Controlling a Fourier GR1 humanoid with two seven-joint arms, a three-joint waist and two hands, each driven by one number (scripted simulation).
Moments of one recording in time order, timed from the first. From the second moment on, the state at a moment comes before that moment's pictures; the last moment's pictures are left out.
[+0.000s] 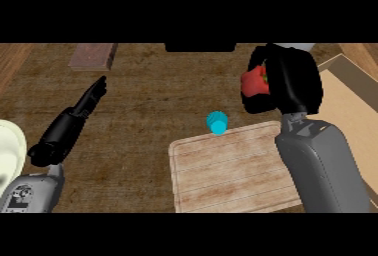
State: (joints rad) left arm -0.20 0.27 -0.01 -1.55 -0.12 -0.19 -0.07; right arm -0.62 -0.12 0.13 -1.58 1.16 0.15 0.46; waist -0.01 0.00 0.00
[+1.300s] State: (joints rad) left arm -0.23 0.25 0.01 -1.53 -0.13 -0.22 -0.07; right arm -0.65 -0.57 -0.35 -1.10 0.94 0.35 0.28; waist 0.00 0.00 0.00
